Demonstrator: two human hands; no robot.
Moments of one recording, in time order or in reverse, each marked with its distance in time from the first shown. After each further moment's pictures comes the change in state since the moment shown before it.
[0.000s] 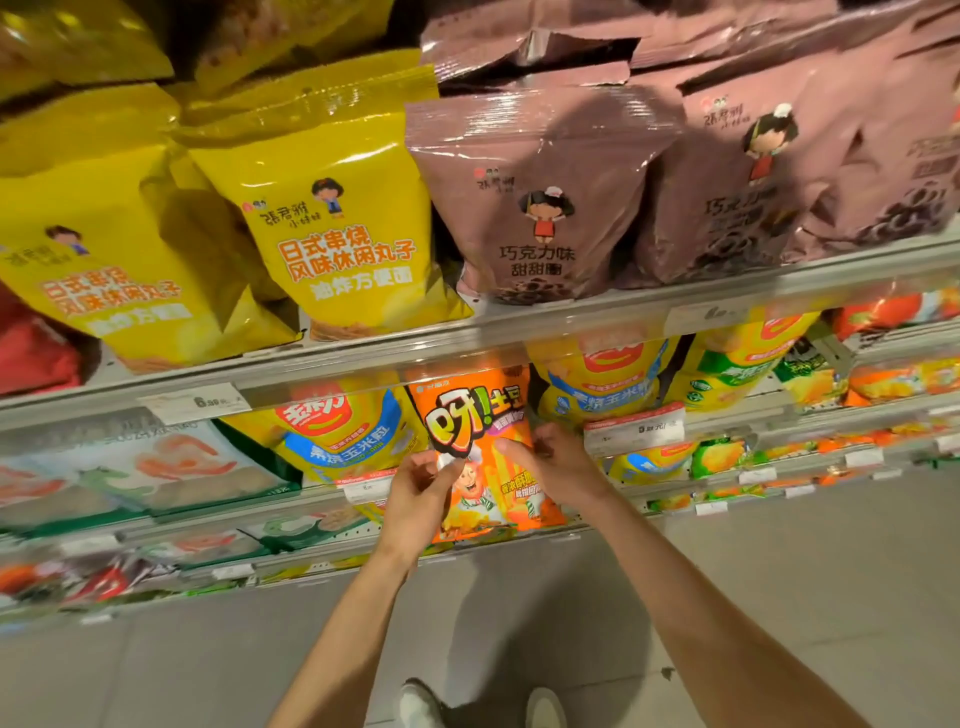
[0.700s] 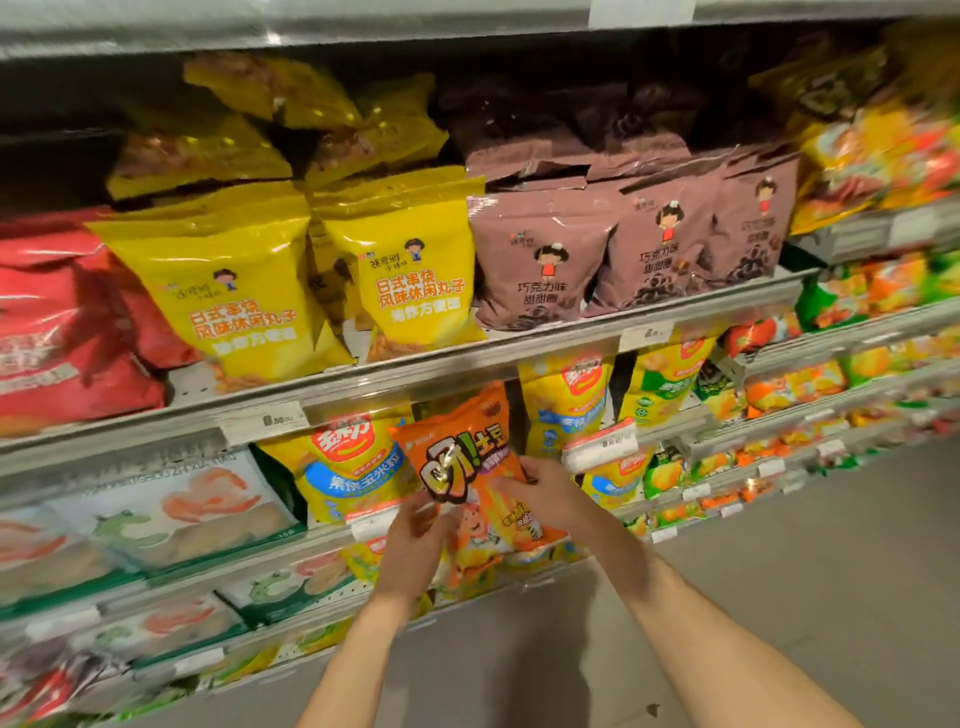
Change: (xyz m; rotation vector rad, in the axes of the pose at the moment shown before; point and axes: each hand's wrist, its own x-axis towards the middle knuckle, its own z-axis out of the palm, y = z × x) left_hand -0.058 -0.003 -0.061 -0.046 -0.187 0.095; right_hand -0.081 -0.047 0.037 -0.036 0.125 0.000
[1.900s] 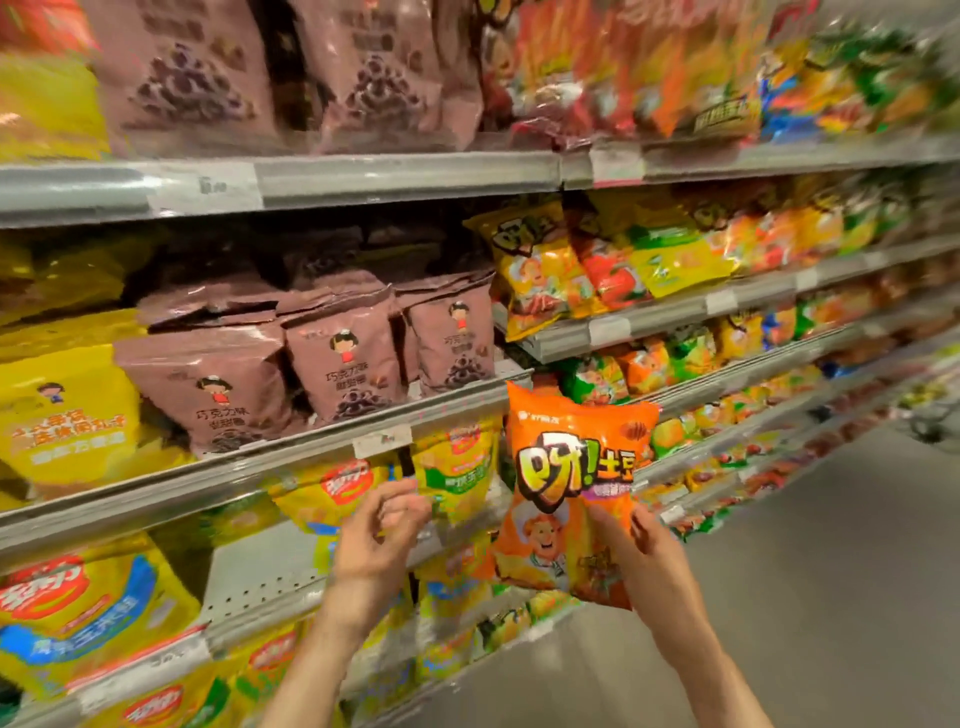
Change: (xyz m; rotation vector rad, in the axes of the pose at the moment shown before) left_hand -0.071 0.127 0.277 -0.093 -0.159 0.536; right_hand -0.178 0.086 -0.336 0.375 0.595 -0.195
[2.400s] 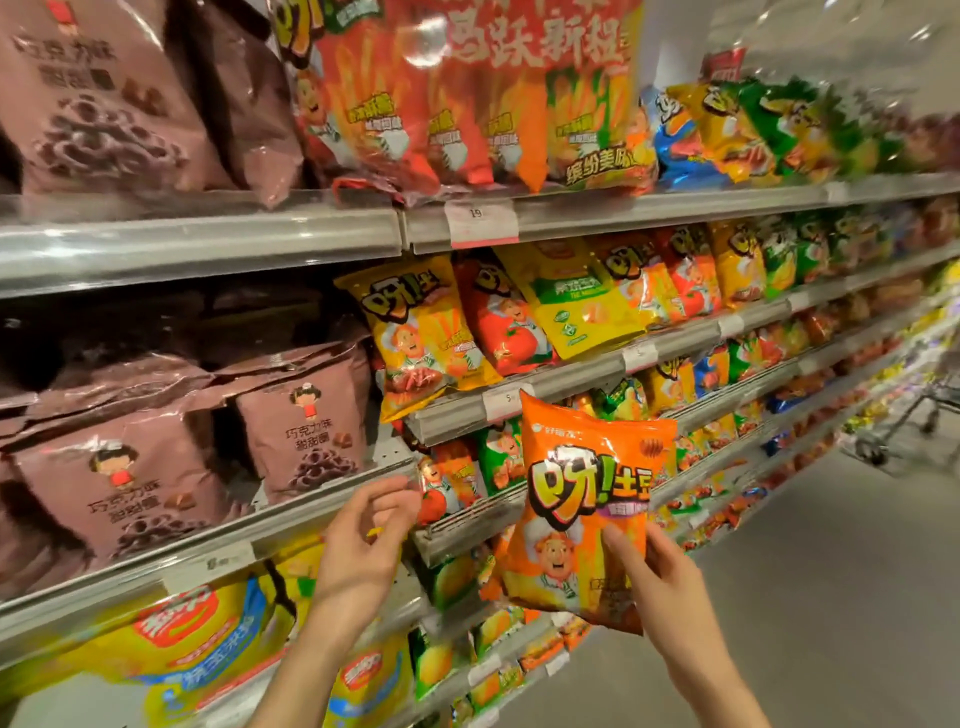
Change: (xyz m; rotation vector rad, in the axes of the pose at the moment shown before) left_hand 0.101 0.024 0.167 0.028 -0.051 0.063; right_hand 0.119 -0.023 -0.132 0.038 0.114 -0.045
